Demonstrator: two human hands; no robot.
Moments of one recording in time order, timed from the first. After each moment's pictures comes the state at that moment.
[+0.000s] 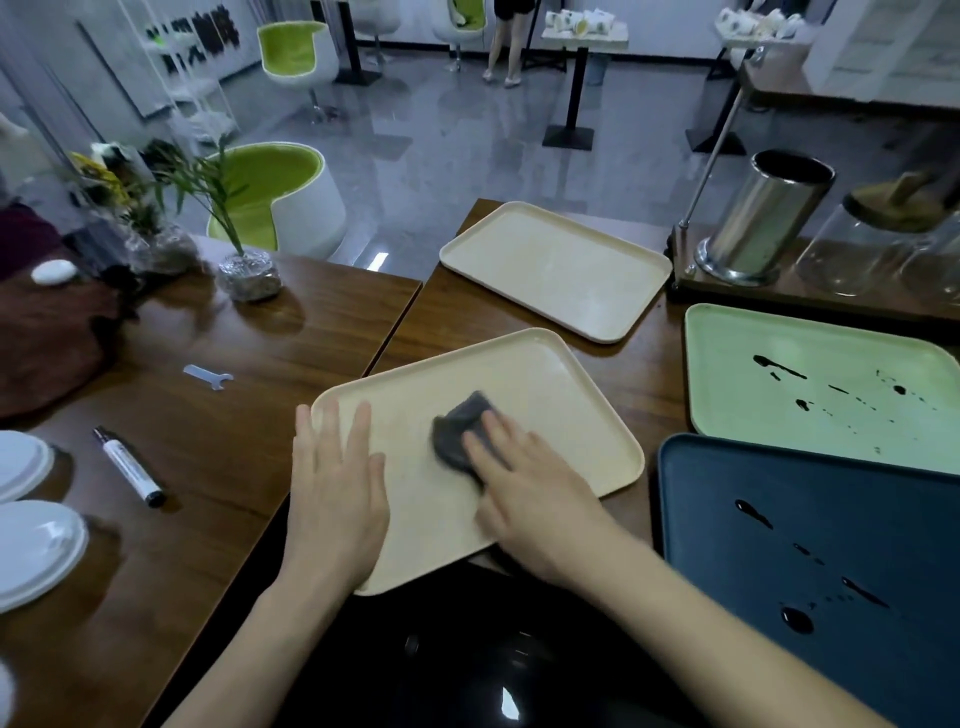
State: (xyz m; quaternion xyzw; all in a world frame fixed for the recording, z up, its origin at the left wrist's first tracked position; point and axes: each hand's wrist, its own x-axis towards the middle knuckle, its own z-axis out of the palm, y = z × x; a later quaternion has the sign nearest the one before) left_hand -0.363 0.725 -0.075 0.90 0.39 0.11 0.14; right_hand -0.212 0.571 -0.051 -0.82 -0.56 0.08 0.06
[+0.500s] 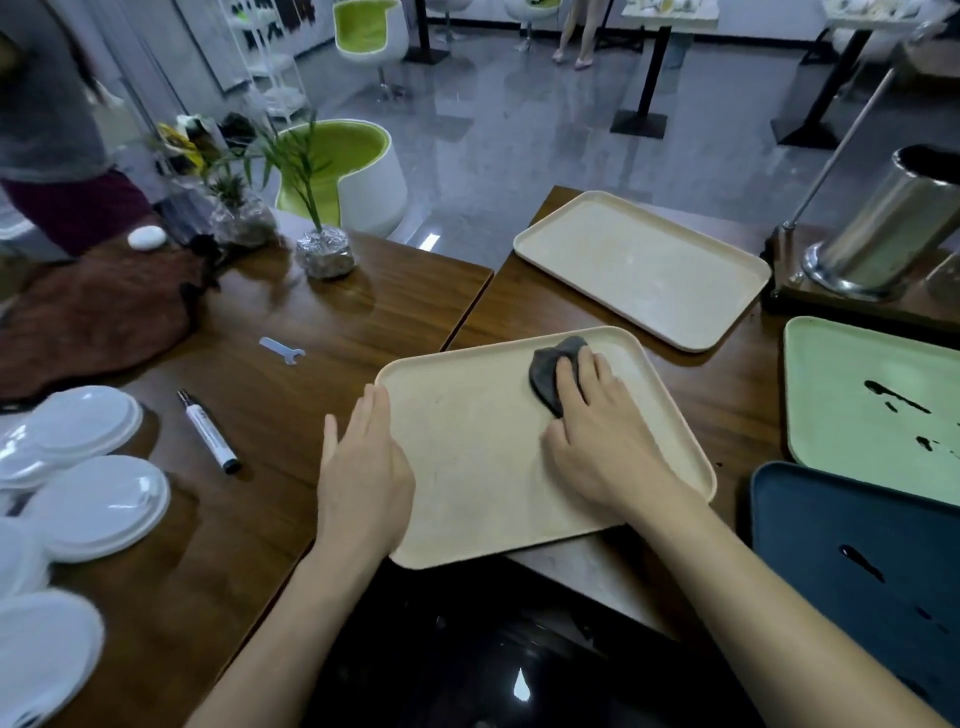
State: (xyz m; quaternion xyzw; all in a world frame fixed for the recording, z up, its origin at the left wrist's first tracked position) left_hand -0.373 0.741 -0.055 0.83 0.49 0.16 0.23; right_hand -0.174 0.623 -0.045 -0.87 -0.48 0.09 0.06
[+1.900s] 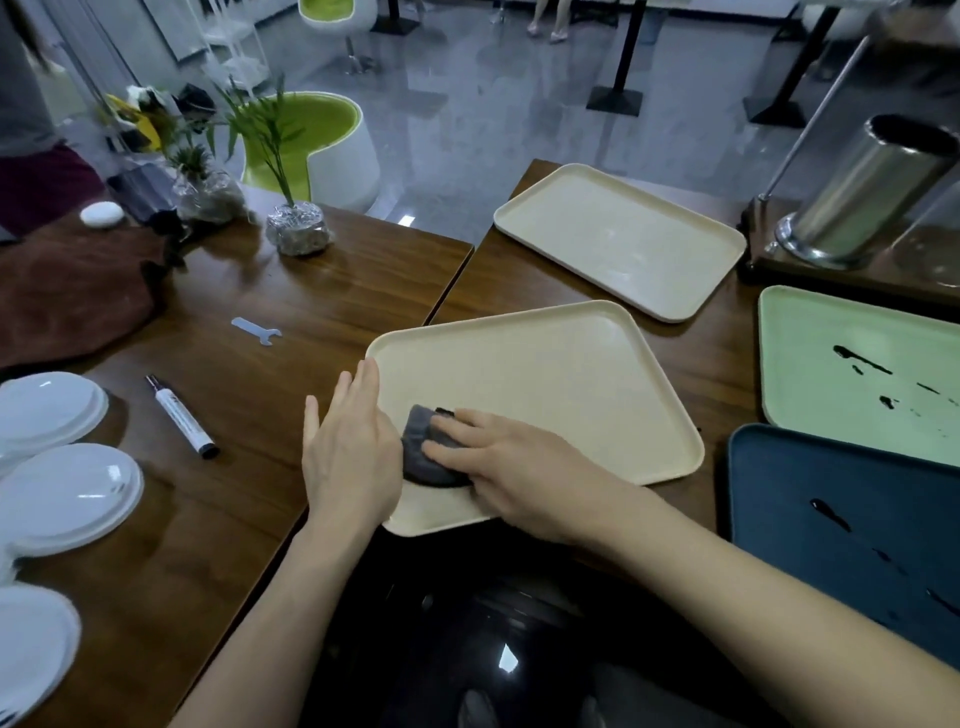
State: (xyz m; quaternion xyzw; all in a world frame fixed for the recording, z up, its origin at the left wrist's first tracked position) left_hand -0.372 0.748 -0.068 0.84 0.47 0.18 0.20; right_hand -0.227 0.621 -0.052 -0.65 -0.75 0.09 0.11
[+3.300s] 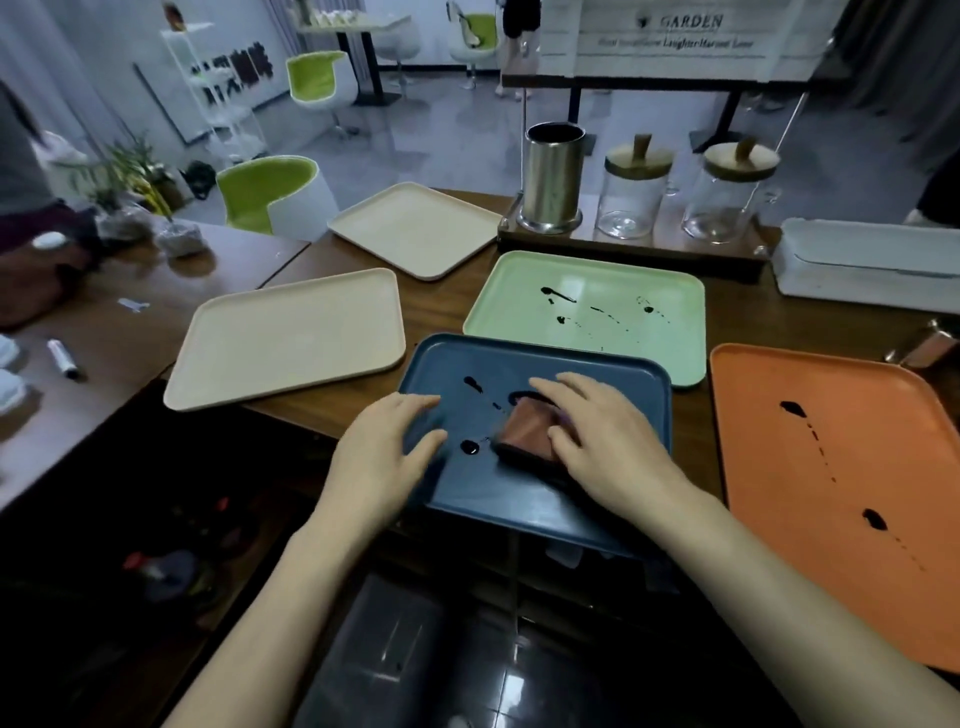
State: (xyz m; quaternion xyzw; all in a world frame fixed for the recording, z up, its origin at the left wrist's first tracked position) left_hand -0.269 0.411 -0.024 0.91 0.32 0.16 0.21; right_hand -0.087 0.237 -0.015 -0.84 -0.49 0.09 0.20
